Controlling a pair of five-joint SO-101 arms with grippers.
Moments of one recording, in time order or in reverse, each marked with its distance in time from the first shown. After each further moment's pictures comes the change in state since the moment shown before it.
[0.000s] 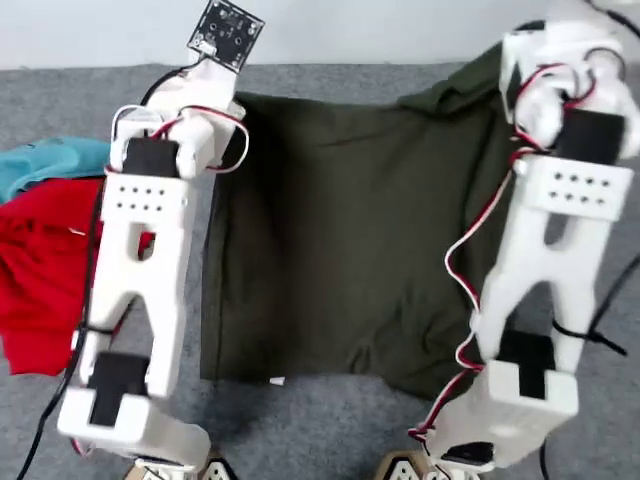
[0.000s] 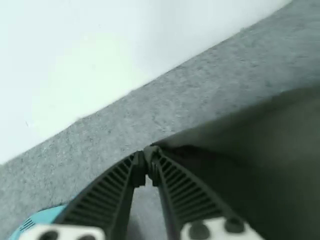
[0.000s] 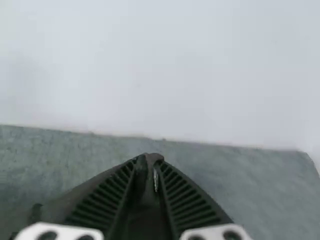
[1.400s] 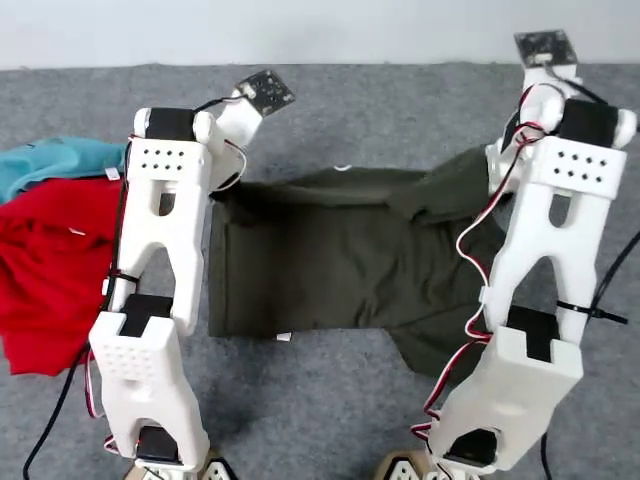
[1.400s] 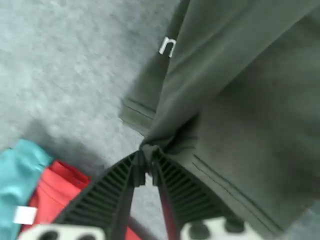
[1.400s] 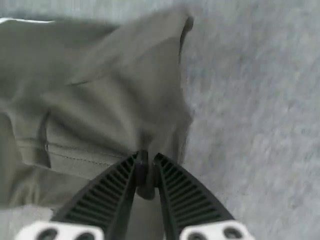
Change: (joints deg) left arm -0.8 23.1 -23.2 39.9 -19.3; right arm 4.5 10.0 1.2 39.5 4.4
